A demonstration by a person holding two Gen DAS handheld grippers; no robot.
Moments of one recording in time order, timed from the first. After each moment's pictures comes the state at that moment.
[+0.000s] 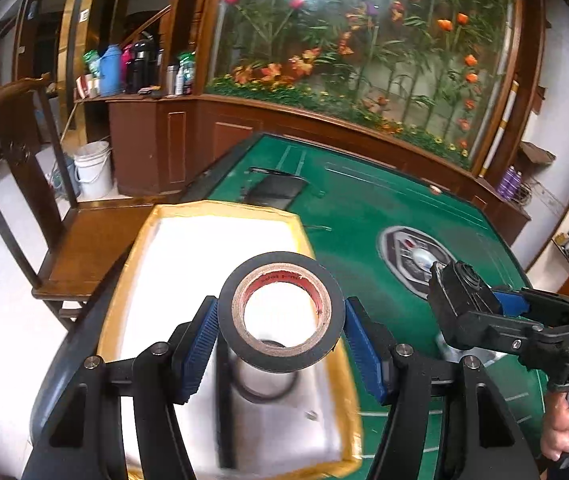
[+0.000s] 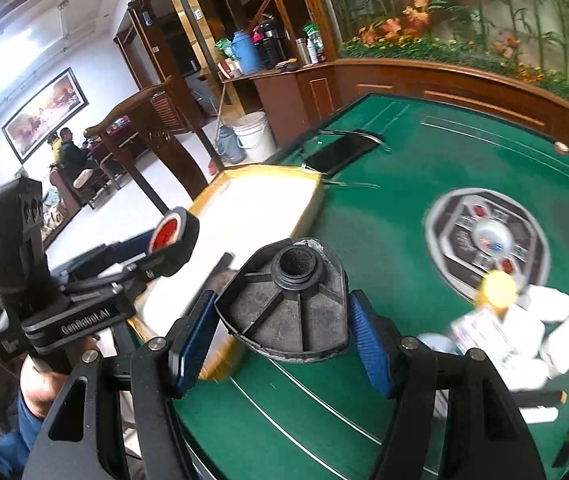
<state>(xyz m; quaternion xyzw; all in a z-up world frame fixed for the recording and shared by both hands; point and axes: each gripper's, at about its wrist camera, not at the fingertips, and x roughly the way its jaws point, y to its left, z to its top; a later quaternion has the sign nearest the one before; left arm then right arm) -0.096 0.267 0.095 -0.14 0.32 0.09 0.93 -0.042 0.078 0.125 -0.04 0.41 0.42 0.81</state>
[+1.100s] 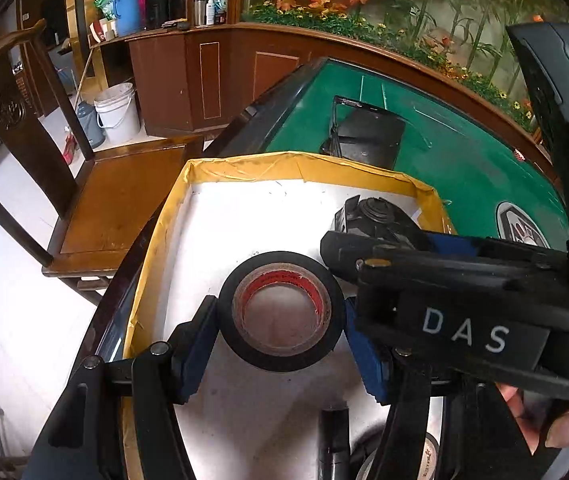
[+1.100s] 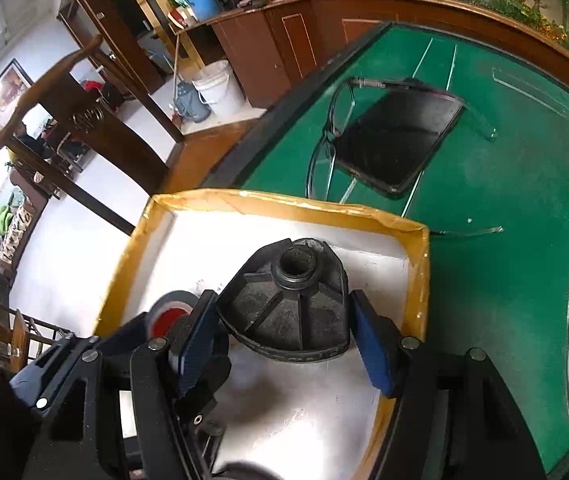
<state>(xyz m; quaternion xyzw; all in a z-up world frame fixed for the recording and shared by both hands) 0.006 0.347 0.021 -0.14 0.45 0.14 0.87 0.073 0.272 0.037 -0.06 0.51 0.35 0.78</state>
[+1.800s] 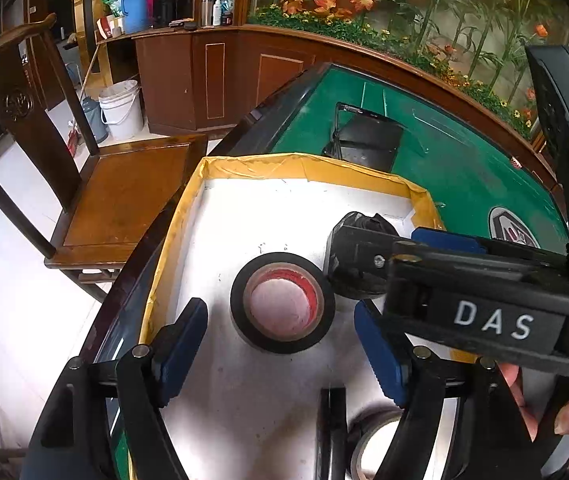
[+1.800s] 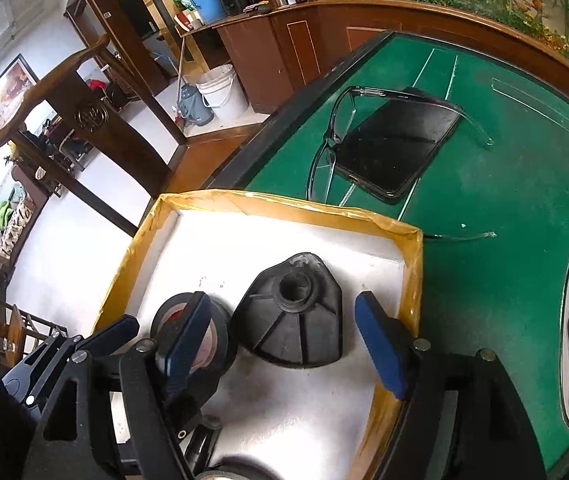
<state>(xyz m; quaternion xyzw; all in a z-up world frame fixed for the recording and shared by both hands) -0.008 0.345 0.032 -0.15 0.44 0.14 0.87 0.070 0.269 0.046 -0.06 0.50 0.35 0.79</state>
